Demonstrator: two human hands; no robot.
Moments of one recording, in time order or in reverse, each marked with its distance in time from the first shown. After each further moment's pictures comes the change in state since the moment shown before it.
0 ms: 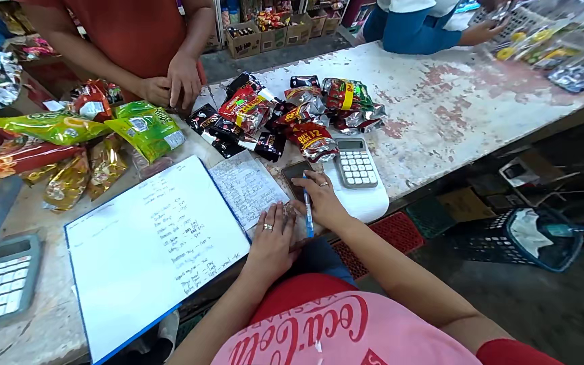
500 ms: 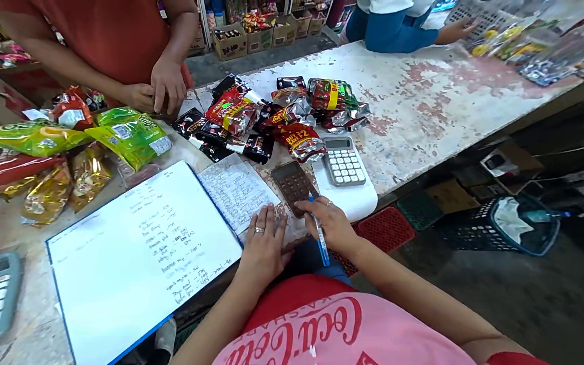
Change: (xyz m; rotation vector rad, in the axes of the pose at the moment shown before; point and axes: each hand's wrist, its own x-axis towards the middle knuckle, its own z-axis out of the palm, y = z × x) left_hand -0.002 -0.003 0.003 0.013 0.016 0.025; right_hand -0.053 -0.007 -0.007 -0.023 0.173 -0.115
